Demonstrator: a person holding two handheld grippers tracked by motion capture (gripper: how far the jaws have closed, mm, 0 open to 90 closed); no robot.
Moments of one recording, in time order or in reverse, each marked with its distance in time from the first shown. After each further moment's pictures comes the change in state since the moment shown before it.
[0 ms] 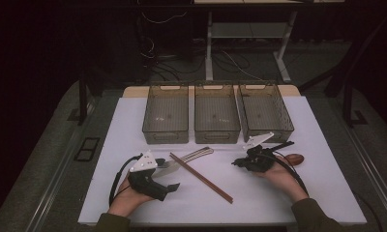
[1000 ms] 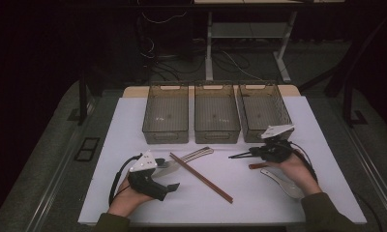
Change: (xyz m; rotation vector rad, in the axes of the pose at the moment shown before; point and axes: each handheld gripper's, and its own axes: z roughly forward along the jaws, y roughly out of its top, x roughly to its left) left arm 0.000 0.000 0.000 -0.002 0.000 -0.001; right arm -0.039 -0.012 -0.044 -0.085 -0.080 0.093
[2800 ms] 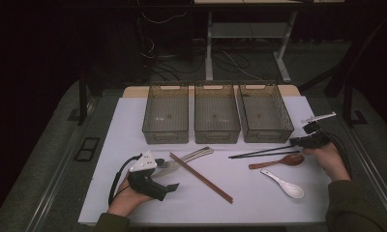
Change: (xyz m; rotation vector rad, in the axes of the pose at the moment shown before) left arm 0.001 -0.002 0.001 0.010 0.001 -0.006; right arm -0.116 -0.049 -0.031 0.109 -0.206 0.310
